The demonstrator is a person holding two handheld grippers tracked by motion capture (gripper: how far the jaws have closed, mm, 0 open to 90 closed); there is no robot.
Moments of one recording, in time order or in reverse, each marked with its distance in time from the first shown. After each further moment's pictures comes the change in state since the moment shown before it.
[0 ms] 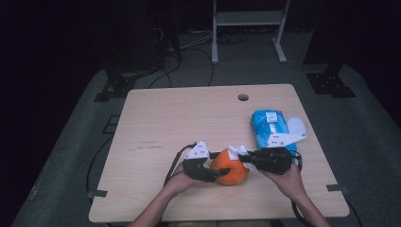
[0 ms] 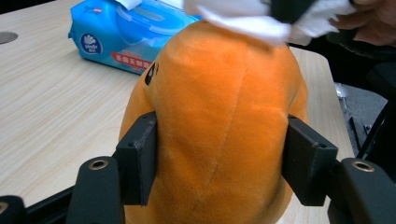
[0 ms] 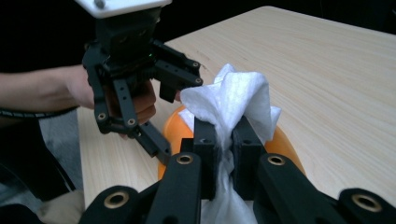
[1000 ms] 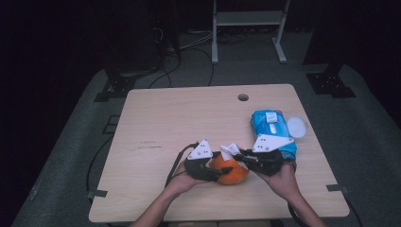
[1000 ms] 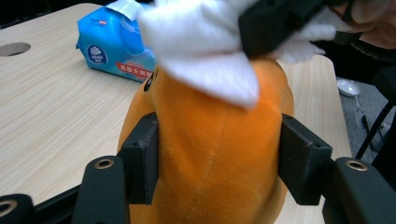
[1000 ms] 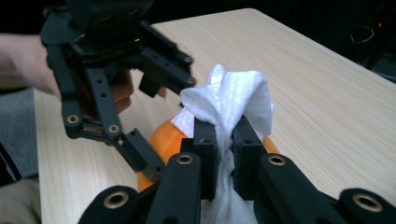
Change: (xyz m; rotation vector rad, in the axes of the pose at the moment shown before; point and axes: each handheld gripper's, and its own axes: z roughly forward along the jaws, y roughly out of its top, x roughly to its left) left arm -0.013 0.013 -0.001 0.014 0.046 0.037; right arm 0.027 0.019 0.015 0.057 -0.132 -0.183
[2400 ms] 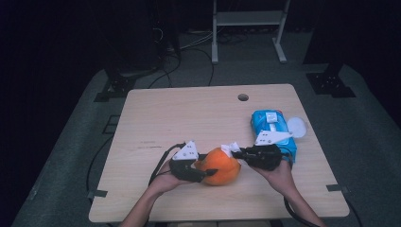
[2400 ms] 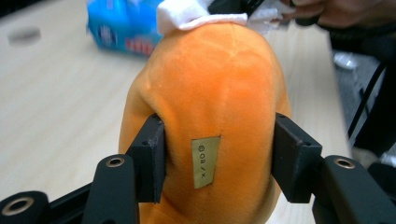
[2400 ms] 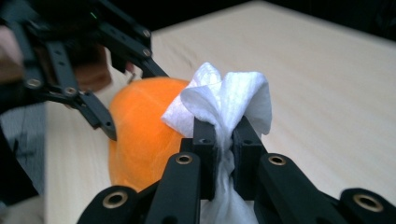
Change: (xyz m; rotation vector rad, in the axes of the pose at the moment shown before) left arm 0.015 -0.015 -0.034 0.076 -0.026 0.016; right arm -0.028 -0.023 0.020 -0.018 0.090 0.153
